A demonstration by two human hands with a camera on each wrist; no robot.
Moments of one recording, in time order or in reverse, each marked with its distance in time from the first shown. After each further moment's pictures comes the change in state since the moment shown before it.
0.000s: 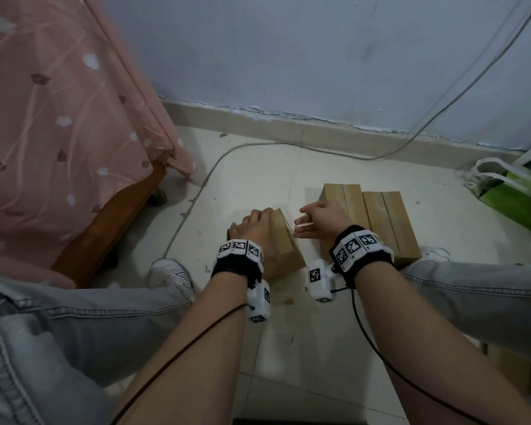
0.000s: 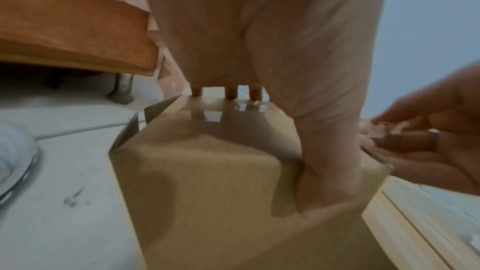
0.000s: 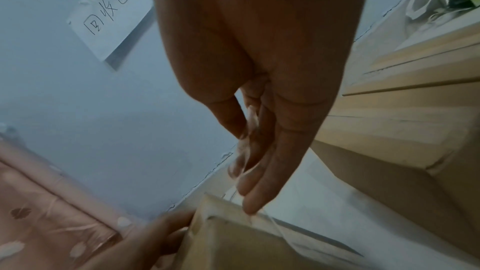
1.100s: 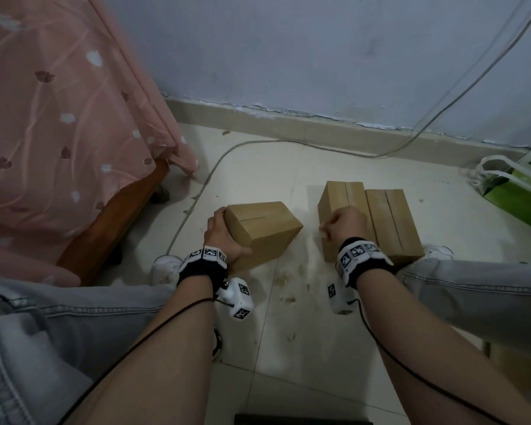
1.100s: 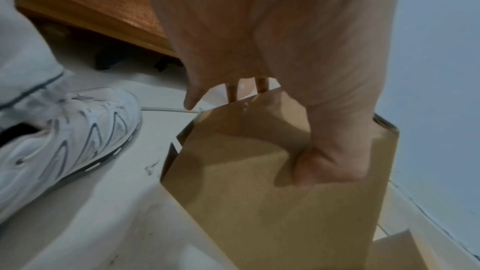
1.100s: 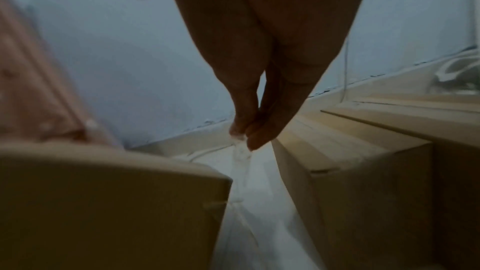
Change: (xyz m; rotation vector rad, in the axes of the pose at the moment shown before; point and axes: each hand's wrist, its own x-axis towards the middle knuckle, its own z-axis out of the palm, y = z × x) left_hand -0.023 -0.068 -0.002 -0.564 0.189 -0.233; right_hand 0.026 0.037 -0.031 -0.668 0.379 -0.176
